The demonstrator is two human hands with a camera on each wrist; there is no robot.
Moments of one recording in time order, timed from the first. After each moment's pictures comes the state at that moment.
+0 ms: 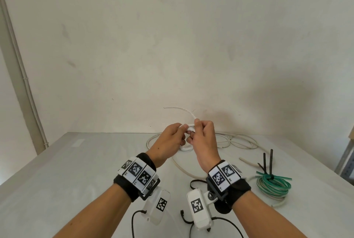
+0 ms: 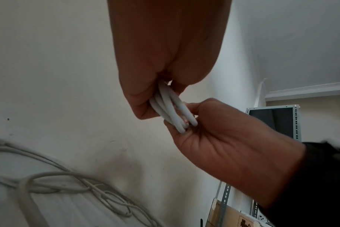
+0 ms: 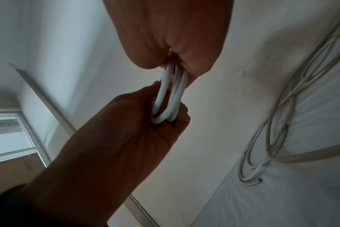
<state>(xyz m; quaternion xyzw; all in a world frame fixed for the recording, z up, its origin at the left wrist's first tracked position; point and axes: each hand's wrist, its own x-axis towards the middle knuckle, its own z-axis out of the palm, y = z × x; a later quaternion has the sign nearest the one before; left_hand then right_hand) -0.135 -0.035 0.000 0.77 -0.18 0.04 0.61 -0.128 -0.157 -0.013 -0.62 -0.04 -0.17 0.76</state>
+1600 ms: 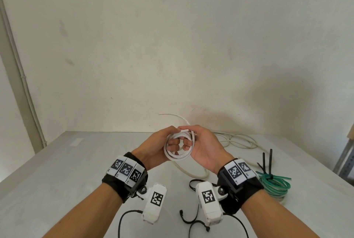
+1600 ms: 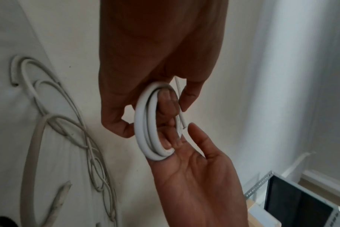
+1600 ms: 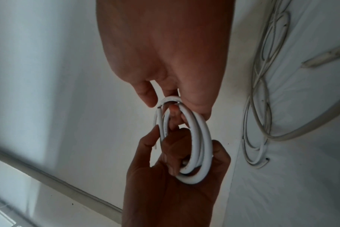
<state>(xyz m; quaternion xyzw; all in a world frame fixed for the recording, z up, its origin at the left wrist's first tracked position) -0.128 -0.011 -0.006 0.55 -0.08 -0.21 0.80 -0.126 -0.175 -0.006 -0.49 -0.07 0.14 0.86</state>
